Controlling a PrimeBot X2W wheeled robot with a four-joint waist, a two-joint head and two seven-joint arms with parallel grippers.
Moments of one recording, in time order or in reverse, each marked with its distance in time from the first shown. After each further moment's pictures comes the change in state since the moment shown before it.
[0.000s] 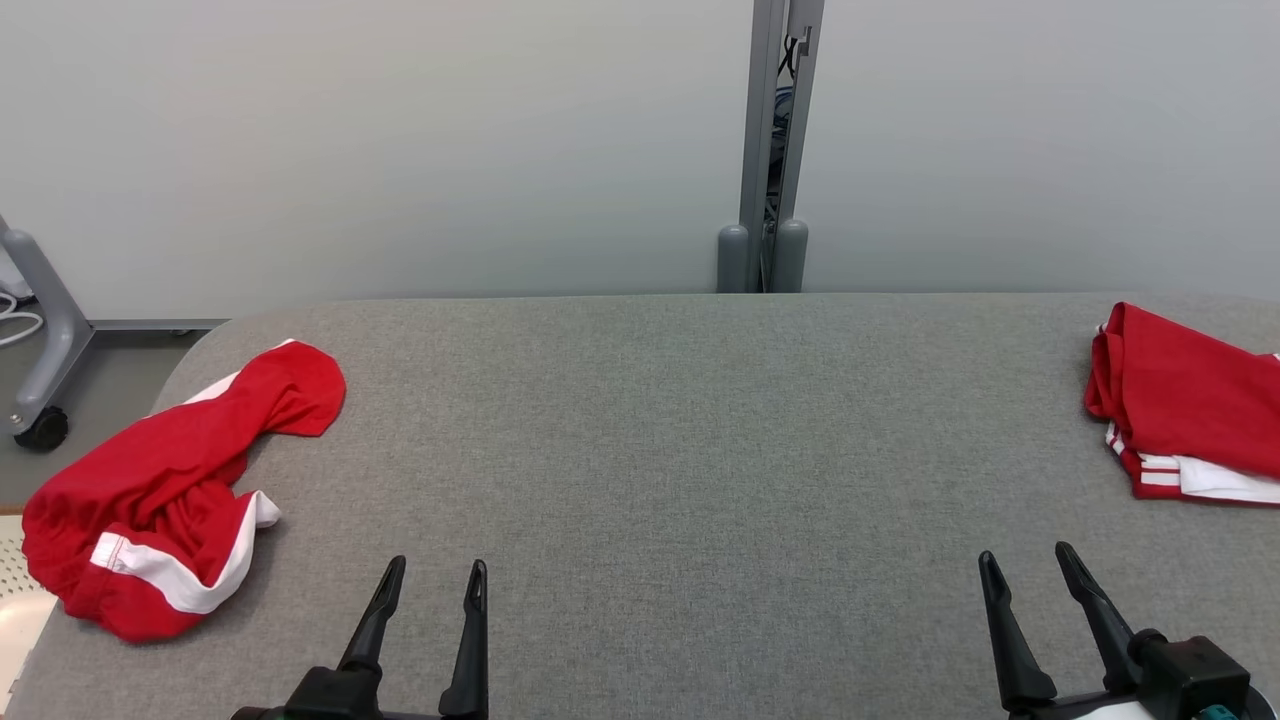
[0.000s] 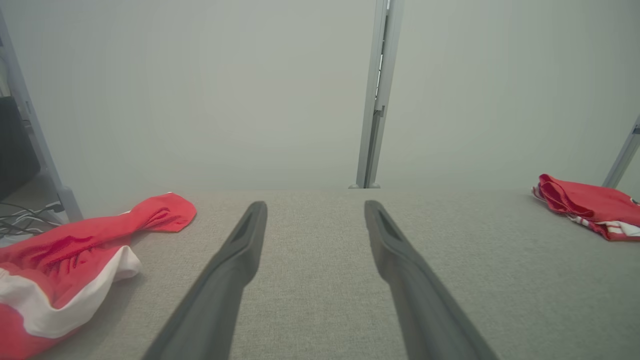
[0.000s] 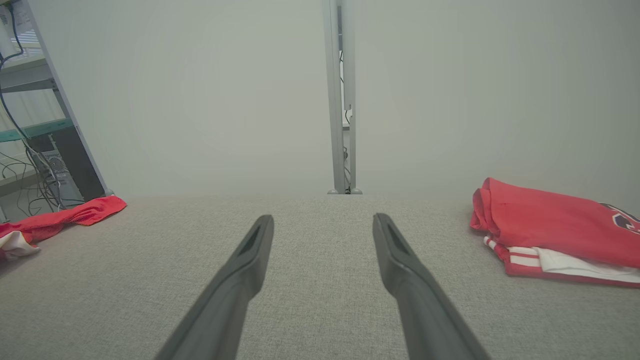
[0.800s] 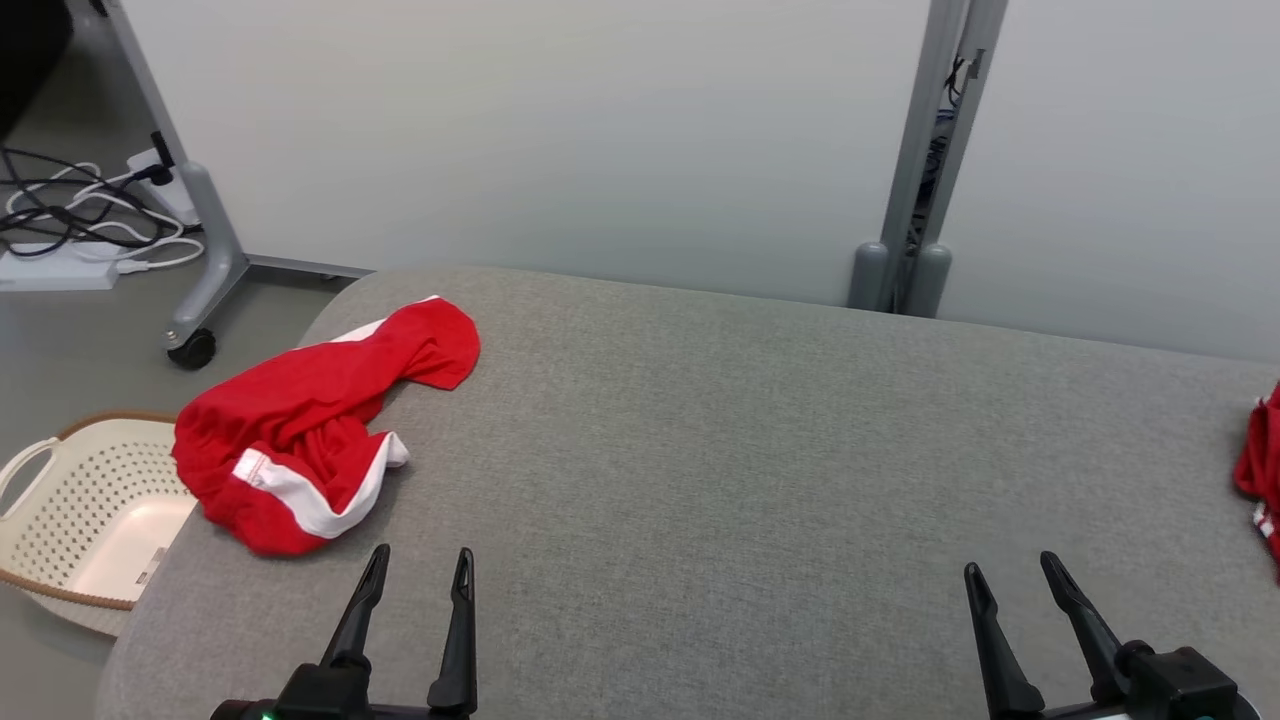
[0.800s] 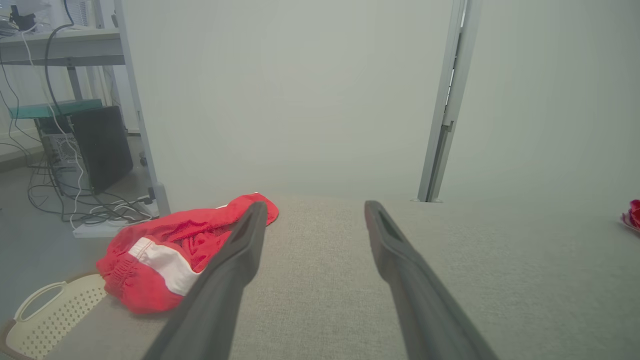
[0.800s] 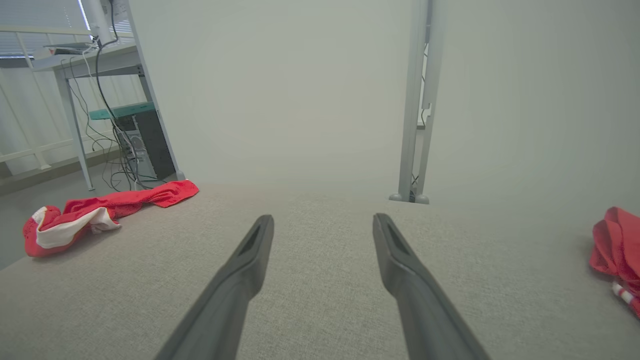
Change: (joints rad) left arm 0.002 0.000 0.022 -0.035 0.035 0.009 0.000; right arm 0.026 0.000 0.021 -0.022 -0.003 0.000 0.000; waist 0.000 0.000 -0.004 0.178
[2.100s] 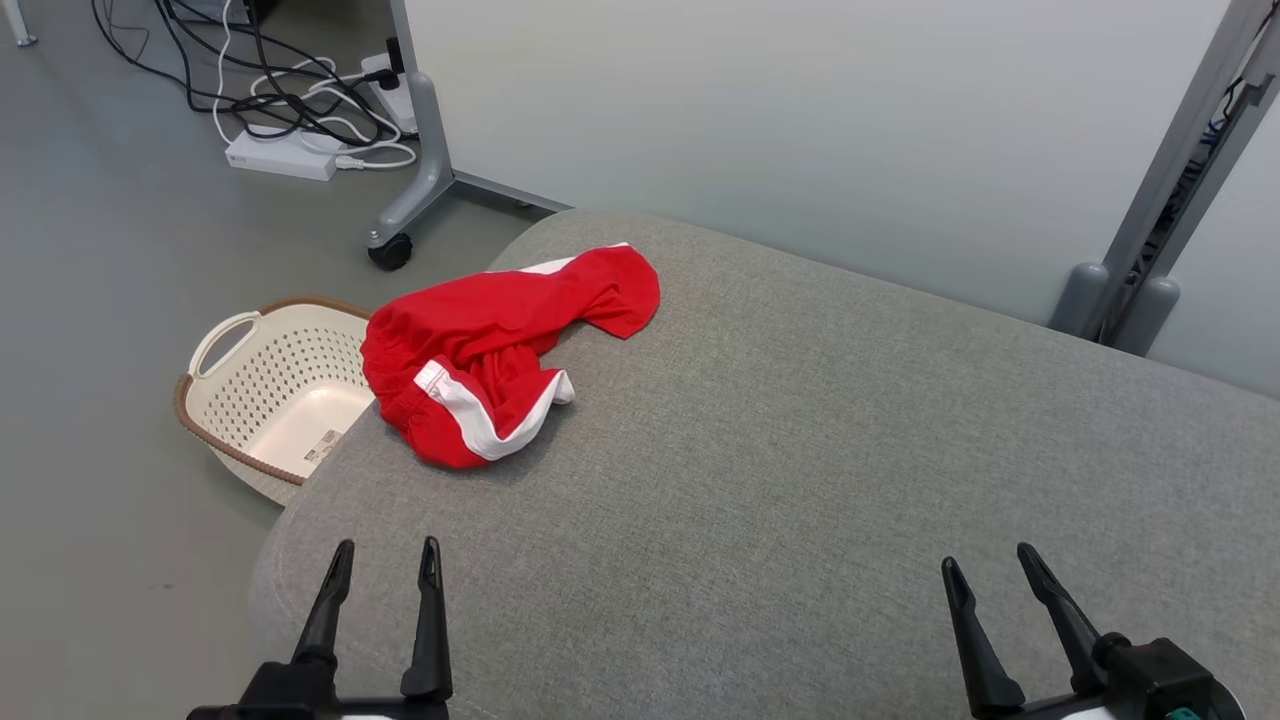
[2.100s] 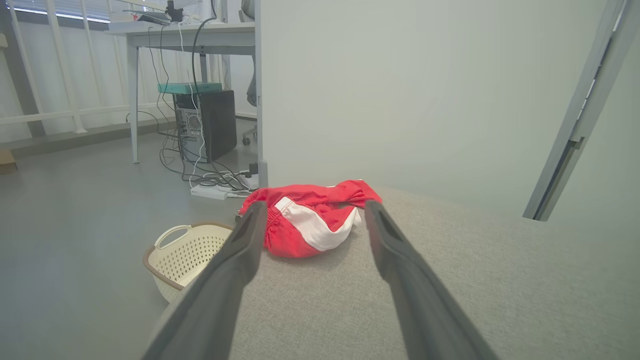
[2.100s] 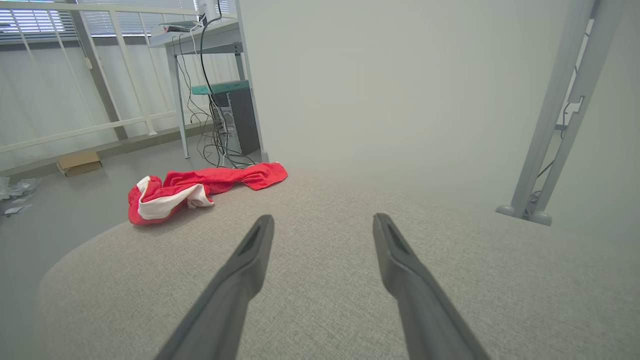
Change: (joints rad) left arm 0.015 0.000 0.031 -0.032 -0.033 0.035 0.000; right arm -0.019 0.000 0.039 0.003 -0.007 0.000 0.000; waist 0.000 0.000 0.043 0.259
